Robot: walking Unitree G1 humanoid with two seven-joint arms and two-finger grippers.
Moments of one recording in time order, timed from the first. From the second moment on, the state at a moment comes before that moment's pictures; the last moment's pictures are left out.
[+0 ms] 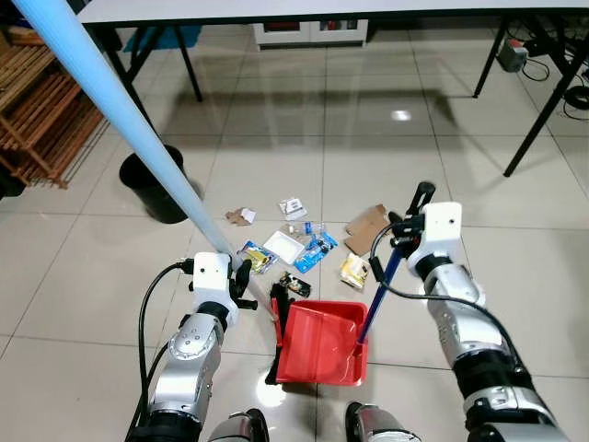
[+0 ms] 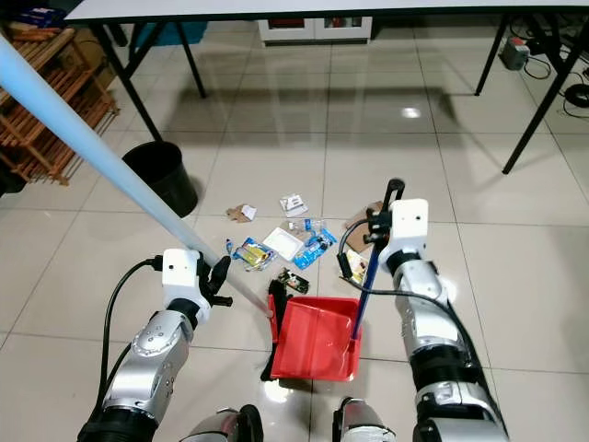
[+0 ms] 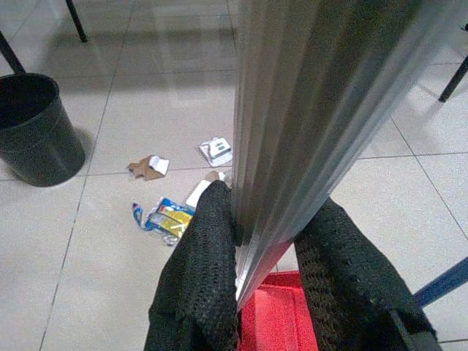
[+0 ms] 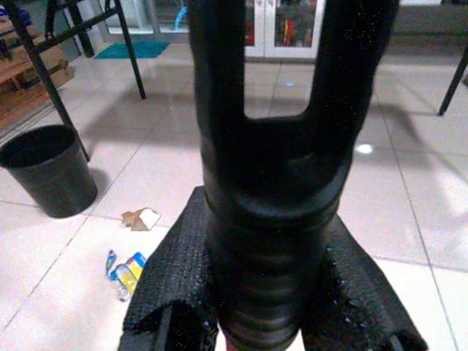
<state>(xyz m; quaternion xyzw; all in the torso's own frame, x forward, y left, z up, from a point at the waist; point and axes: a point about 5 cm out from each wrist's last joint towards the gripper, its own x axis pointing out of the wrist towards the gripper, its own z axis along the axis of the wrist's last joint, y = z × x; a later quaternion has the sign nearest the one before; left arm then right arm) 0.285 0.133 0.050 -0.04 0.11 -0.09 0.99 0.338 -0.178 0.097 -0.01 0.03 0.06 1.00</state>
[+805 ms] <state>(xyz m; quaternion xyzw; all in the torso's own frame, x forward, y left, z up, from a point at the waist) 0.278 0.143 0.048 -0.04 0.12 -0.11 0.99 0.341 -0.214 0.107 -0.08 0.01 0.02 1.00</state>
